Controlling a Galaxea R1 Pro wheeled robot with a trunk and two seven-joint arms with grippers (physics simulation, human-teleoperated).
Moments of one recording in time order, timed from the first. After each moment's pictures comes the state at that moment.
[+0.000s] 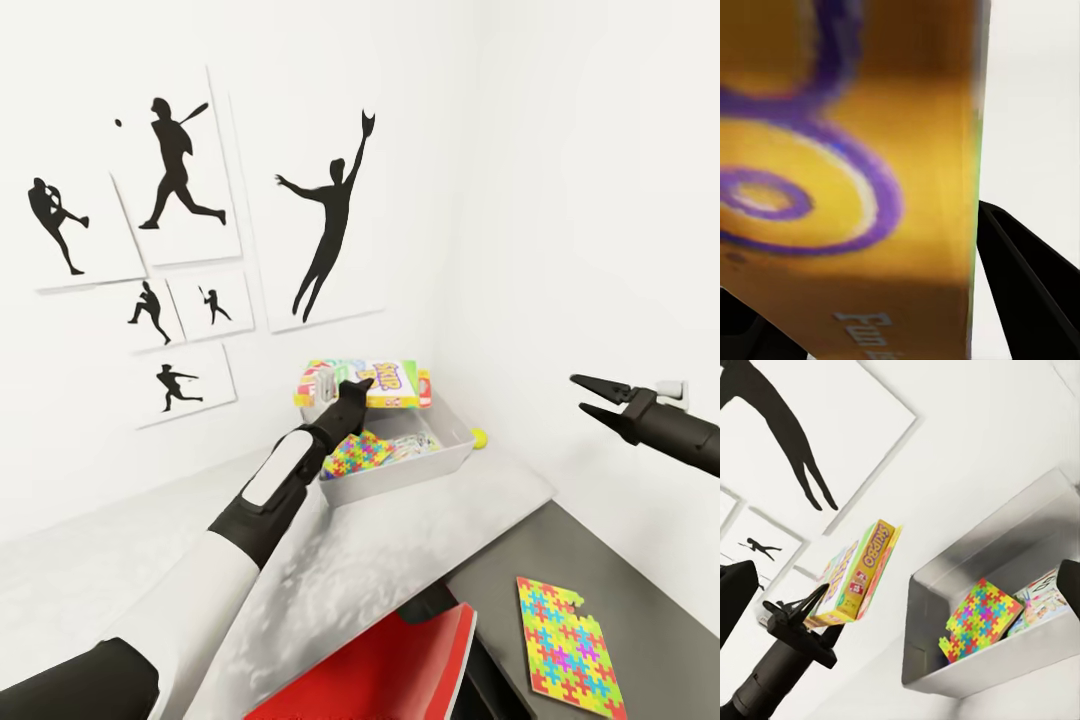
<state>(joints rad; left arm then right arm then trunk) -0.88 -0.17 -0.41 -0.96 1.67 0.07 0.17 -0.55 -0.49 -0.36 -1.58 -1.37 1.04 0.08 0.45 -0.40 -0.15</state>
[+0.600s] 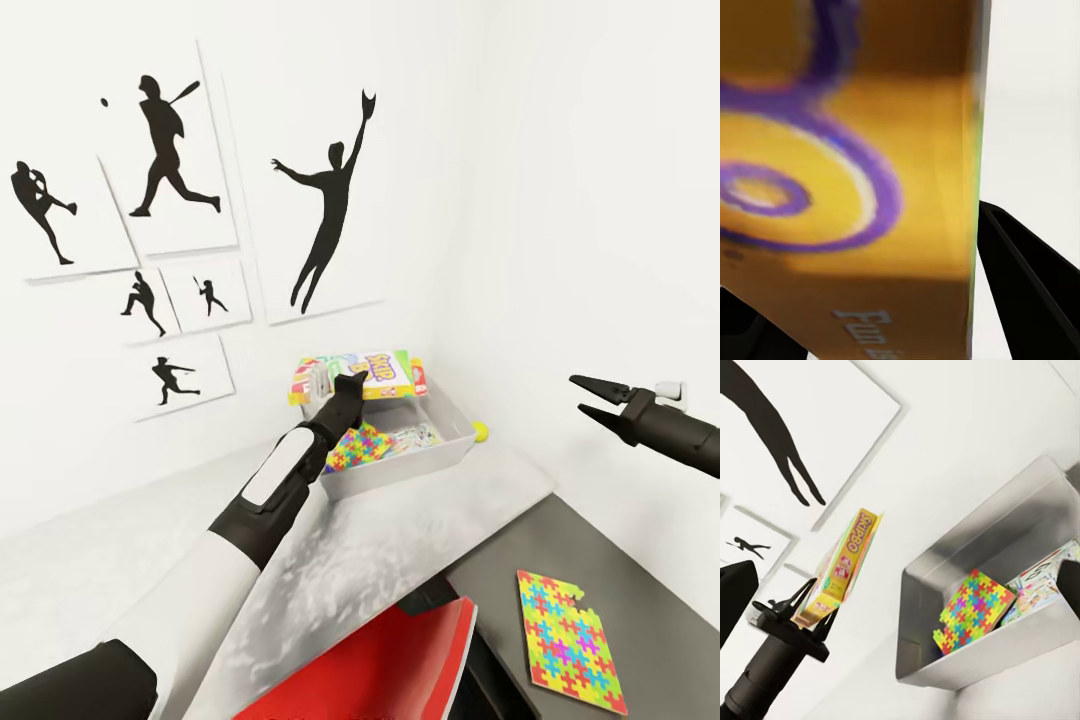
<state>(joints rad) -0.88 -0.17 -0.43 -0.99 1.71 -0.04 0.18 -0.55 -0.48 -0.36 -1.58 -1.39 1.04 0.05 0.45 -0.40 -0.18</state>
